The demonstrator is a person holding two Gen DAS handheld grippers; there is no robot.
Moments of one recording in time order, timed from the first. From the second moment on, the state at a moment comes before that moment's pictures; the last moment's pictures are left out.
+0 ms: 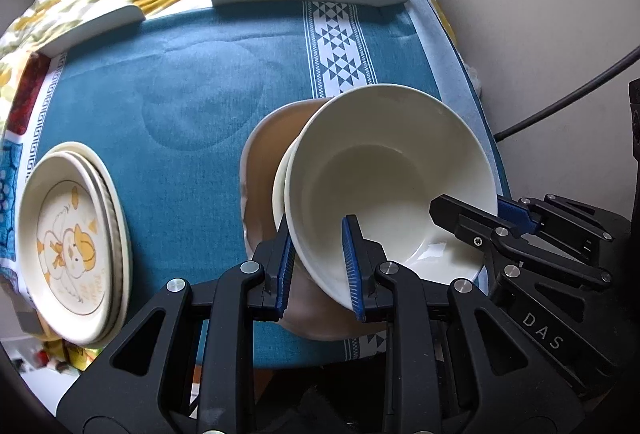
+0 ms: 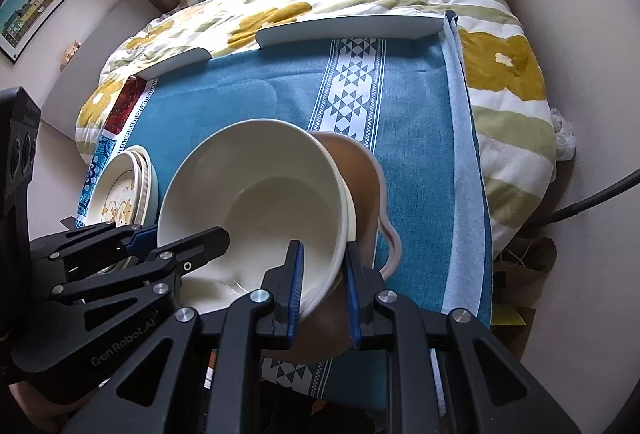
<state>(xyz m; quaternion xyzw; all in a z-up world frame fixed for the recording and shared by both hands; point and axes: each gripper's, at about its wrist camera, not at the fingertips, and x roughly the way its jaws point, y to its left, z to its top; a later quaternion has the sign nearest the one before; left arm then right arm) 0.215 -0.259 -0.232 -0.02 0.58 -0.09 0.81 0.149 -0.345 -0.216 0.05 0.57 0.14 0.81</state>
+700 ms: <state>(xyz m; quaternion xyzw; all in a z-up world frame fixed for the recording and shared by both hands) 0.217 -0.262 -0.232 0.01 0.58 -0.07 0.81 0.149 -0.344 -0.216 0.05 0.58 0.13 0.81</state>
